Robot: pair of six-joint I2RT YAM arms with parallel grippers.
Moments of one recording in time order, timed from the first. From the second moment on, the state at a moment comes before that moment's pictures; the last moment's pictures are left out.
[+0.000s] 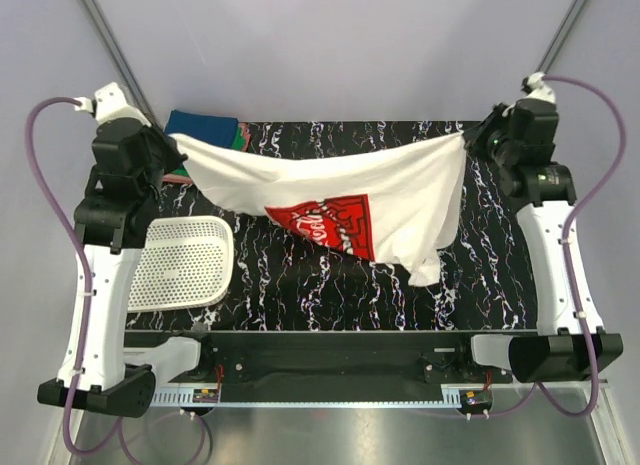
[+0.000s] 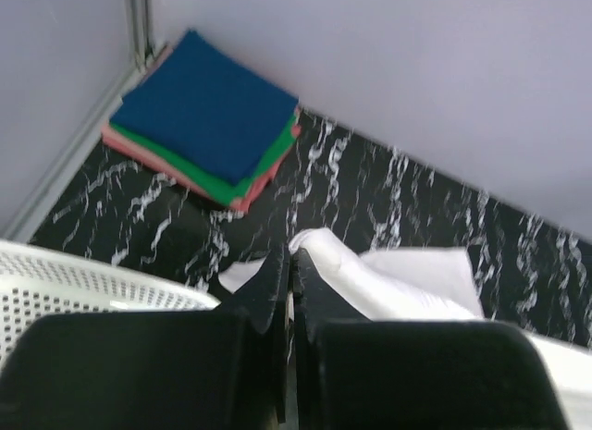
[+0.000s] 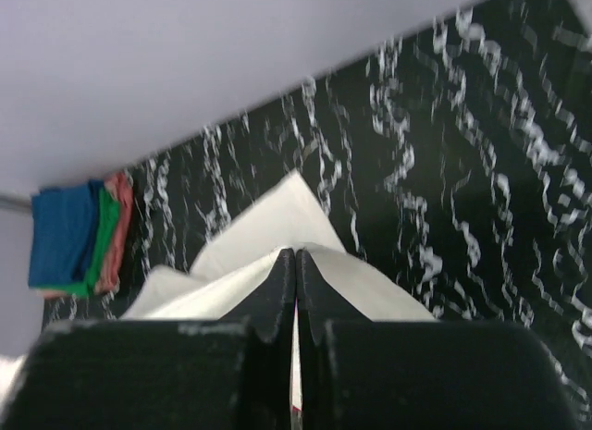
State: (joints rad) left arm -0.14 1.10 1.56 -0.76 -0.29 -0.44; right arm 0.03 1.29 1.48 -0.58 -0.02 0.50
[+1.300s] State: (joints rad) left arm -0.12 0.97 2.01 -0.53 -0.03 -0.49; right arm 0.02 1.00 2.14 -0.69 0.11 0.30
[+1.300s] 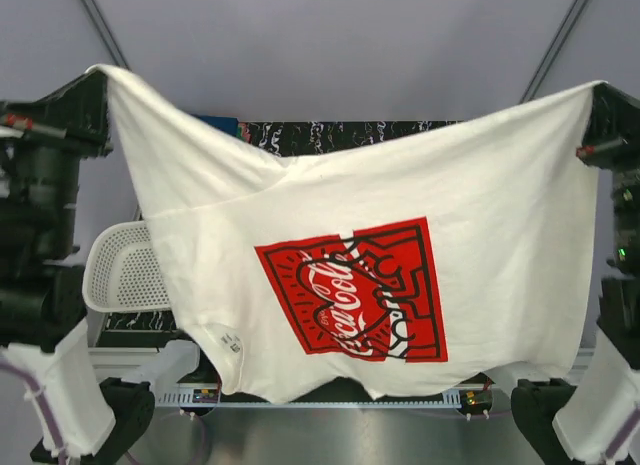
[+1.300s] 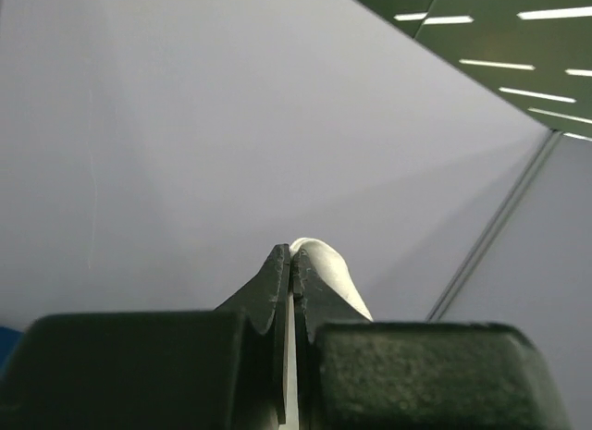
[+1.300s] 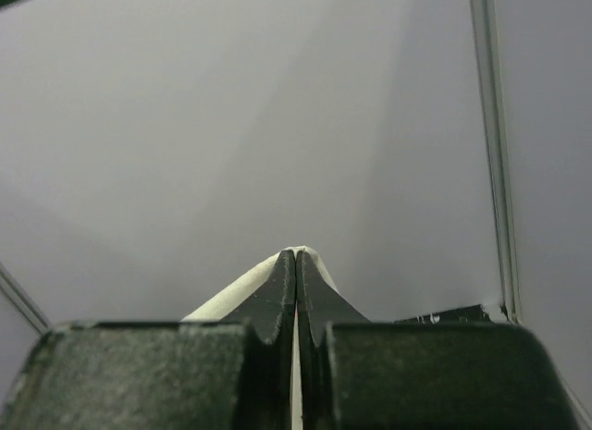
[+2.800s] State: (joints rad) left arm -0.12 0.77 2.14 -0.57 -0.01 -0.43; right arm 0.06 0.86 2.39 -1.04 0.26 0.25
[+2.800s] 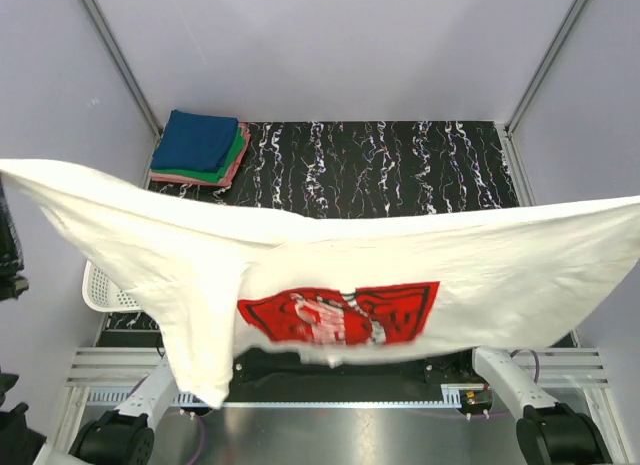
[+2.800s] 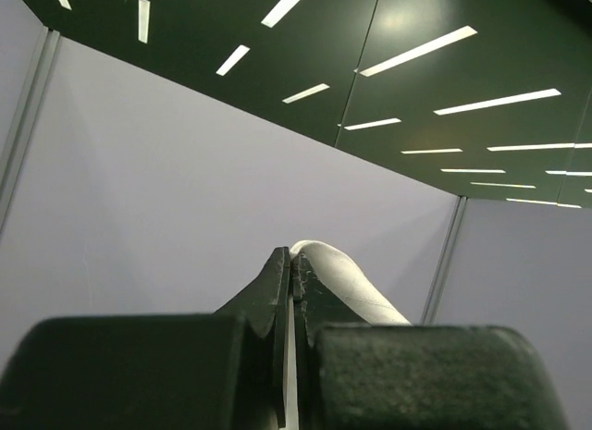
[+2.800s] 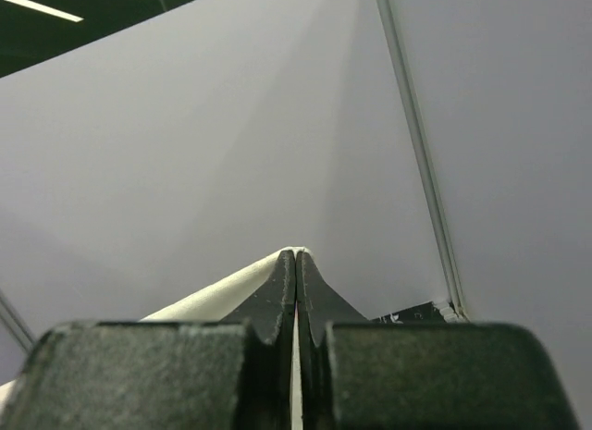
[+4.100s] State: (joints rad) left arm -0.13 2.10 1.92 -0.05 0.27 -0.26; right arm -0.19 1.99 1.73 -0.21 -0.03 0.22
